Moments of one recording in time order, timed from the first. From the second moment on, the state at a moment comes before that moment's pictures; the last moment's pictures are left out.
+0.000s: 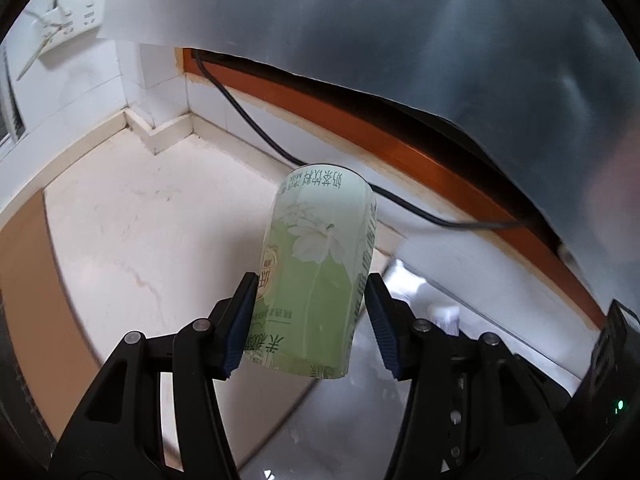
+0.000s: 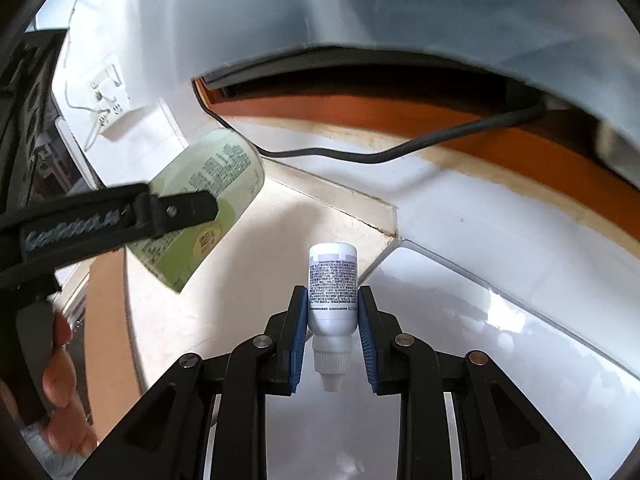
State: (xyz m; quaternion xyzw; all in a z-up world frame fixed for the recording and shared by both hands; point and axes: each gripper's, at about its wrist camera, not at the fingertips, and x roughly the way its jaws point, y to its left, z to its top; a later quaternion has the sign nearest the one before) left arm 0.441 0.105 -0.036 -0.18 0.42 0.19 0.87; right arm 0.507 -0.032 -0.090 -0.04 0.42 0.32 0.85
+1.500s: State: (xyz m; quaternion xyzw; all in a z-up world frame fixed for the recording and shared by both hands) left arm -0.003 -0.021 -0.166 -0.19 0.45 0.13 0.86; right arm 0.082 -0.147 -0.213 -0.08 0.51 0.33 0.79
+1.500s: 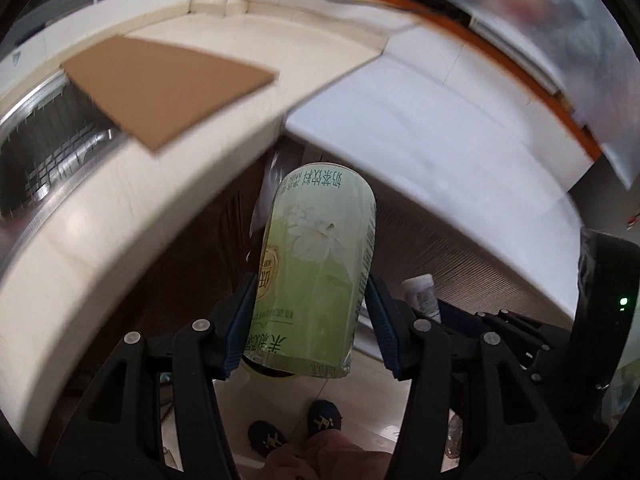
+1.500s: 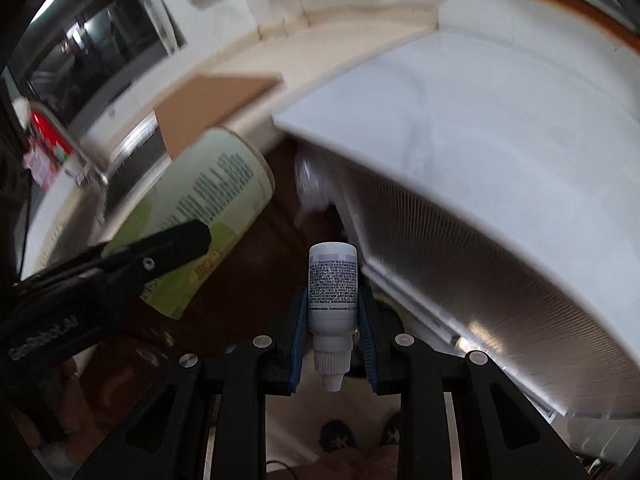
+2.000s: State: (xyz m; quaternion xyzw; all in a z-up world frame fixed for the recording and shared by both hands) left arm 0.020 -0.023 -0.403 -0.21 0.54 0.18 0.80; right arm 0.099 -0.151 -0.457 -0.12 0.60 0.31 0.73
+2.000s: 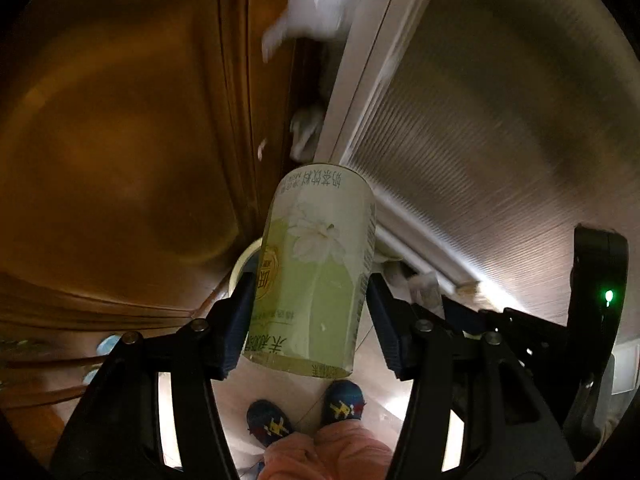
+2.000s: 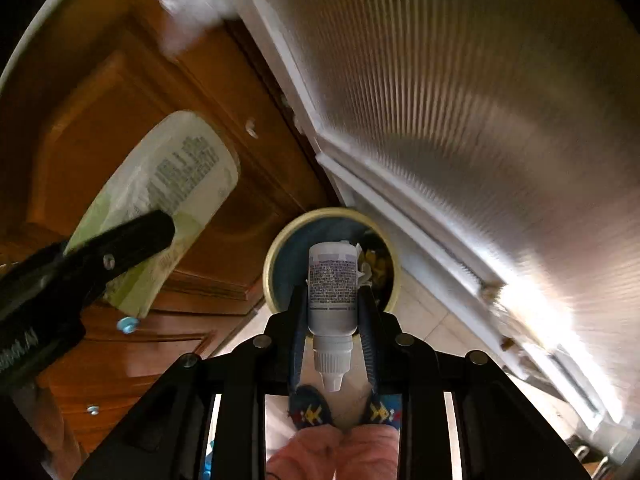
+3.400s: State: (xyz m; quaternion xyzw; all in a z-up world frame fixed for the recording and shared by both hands) left arm 0.035 -0.013 -0.420 -0.18 0.58 0.14 0.78; right arm 0.109 -0.149 -0.492 -0.10 0.60 0.27 0.75
